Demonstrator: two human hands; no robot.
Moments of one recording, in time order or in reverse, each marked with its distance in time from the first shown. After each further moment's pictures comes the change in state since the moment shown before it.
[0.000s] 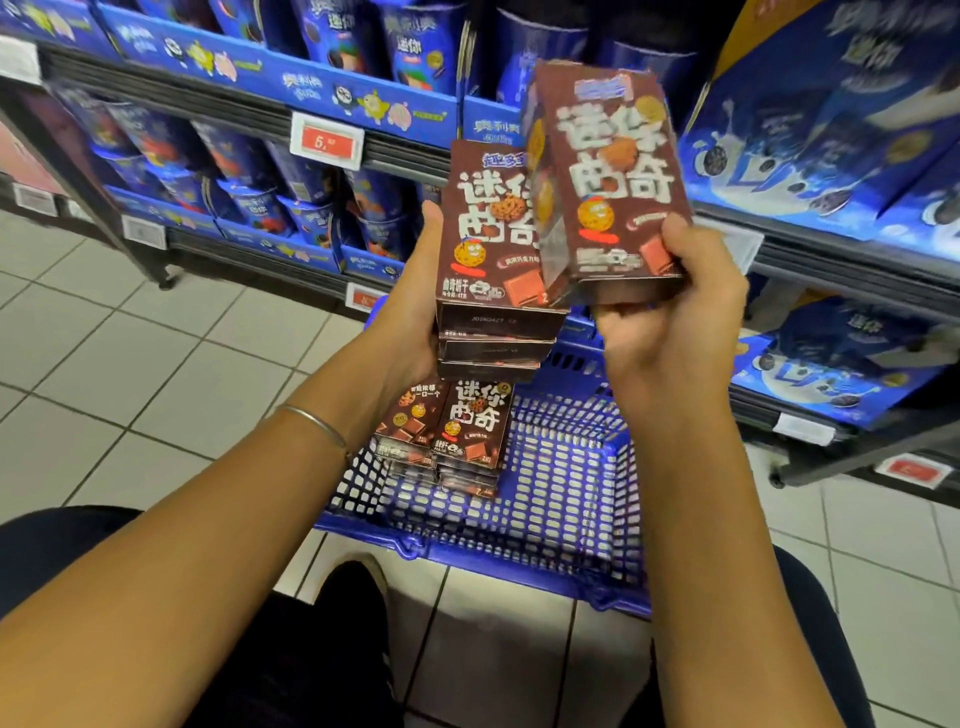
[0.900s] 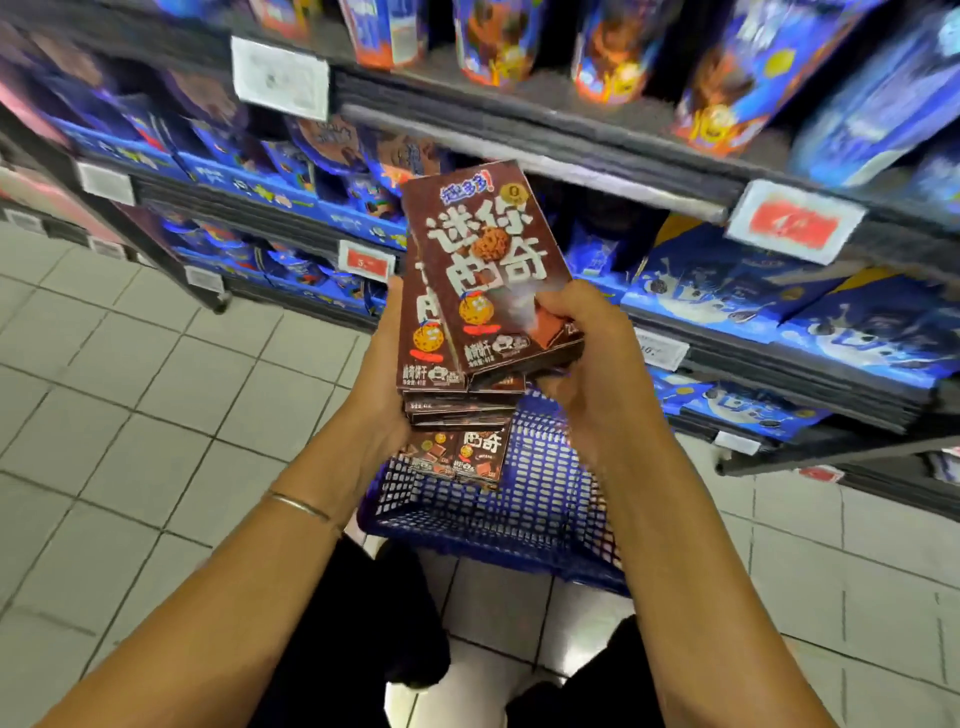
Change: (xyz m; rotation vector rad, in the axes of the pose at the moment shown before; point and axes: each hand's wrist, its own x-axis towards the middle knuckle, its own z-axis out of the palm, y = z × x) left_hand -0.068 0.140 0.054 -0.074 0.186 -0.034; right_hand 0.005 -0.115 0.158 -0.466 -0.038 0.446
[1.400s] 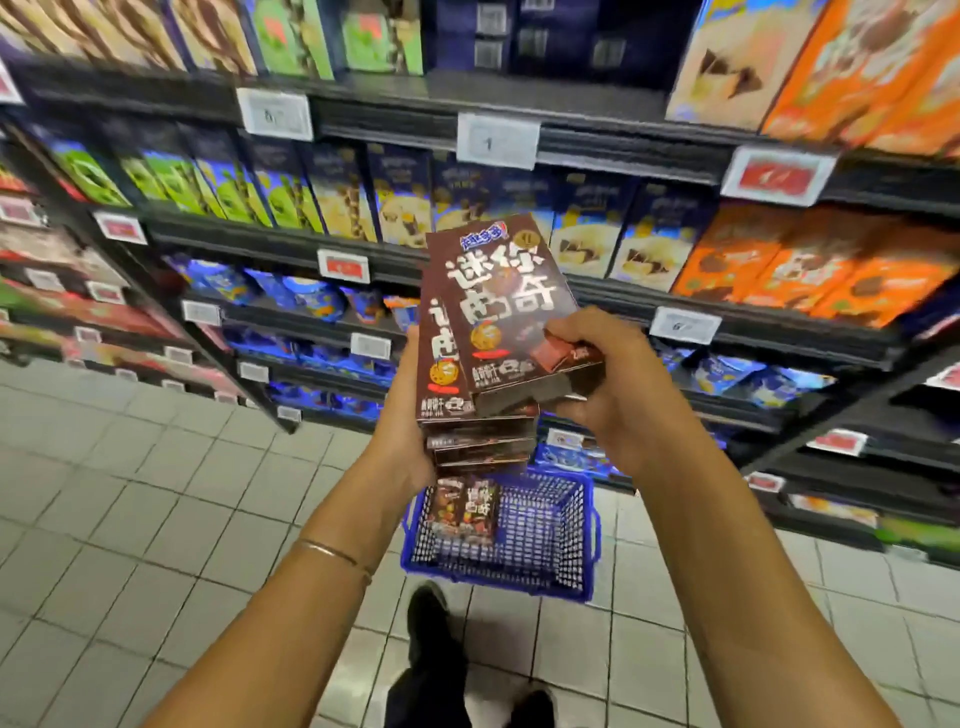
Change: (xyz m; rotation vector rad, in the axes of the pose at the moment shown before) left_hand -0.286 0.231 0.225 0.054 -0.064 -0.035; right_hand -0.279 -0.329 0.034 -0.053 -0.123 -0.121
